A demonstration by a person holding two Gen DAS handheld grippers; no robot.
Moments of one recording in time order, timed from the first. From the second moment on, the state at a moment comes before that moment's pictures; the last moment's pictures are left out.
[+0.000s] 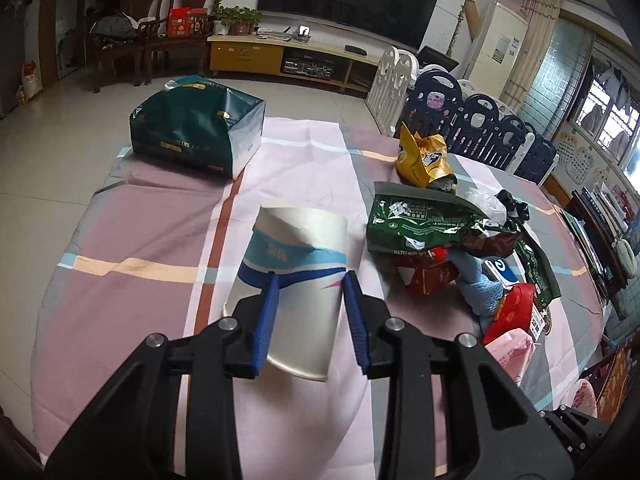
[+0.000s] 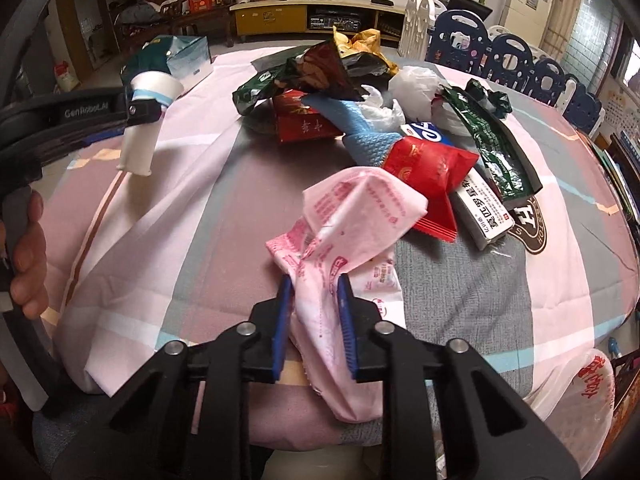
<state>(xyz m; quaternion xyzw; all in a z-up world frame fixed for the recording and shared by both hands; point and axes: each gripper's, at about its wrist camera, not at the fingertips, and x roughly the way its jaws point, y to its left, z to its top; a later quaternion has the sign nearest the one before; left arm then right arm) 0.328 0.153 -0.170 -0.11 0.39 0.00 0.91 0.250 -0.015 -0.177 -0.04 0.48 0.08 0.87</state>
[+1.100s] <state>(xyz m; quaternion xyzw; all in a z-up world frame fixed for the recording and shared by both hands) 0.202 0.115 -0.117 -0.10 0.35 0.03 0.93 0.187 -0.090 -0.074 0.07 0.36 0.09 0.92</state>
